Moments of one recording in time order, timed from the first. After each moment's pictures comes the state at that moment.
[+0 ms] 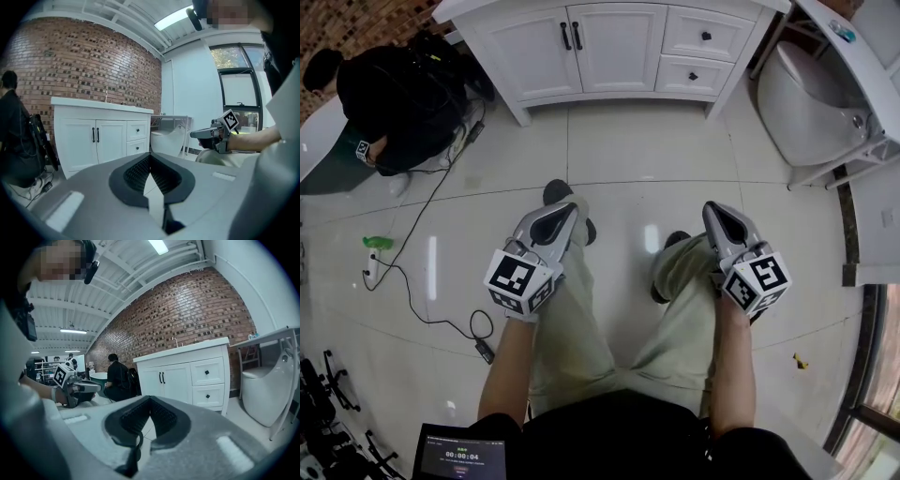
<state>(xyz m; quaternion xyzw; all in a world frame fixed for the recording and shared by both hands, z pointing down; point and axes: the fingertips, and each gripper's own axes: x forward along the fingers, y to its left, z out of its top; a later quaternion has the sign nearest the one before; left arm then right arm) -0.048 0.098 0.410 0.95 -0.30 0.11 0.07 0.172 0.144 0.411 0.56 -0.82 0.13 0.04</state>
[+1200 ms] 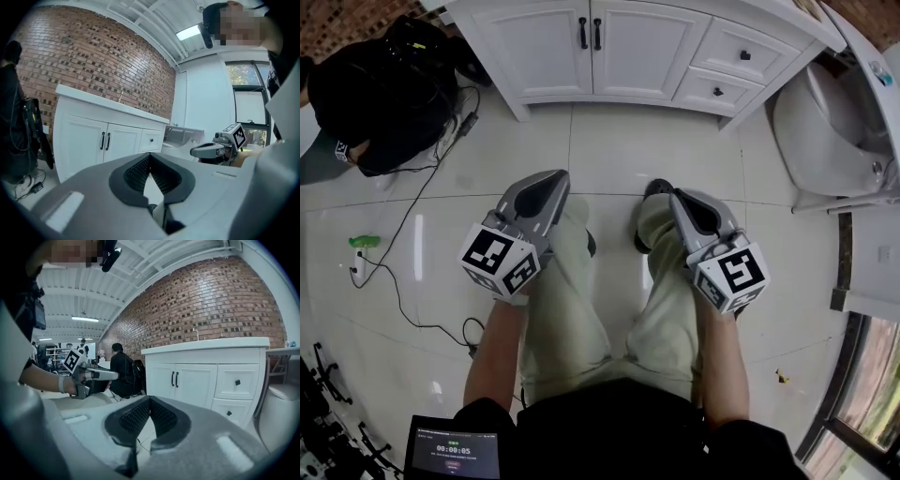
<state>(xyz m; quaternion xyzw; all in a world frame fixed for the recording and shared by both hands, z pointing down) -0.068 -0.072 0.390 0.94 -0.32 0.04 0.12 0.084 -0.022 0.406 0.49 -0.86 0.09 0.11</state>
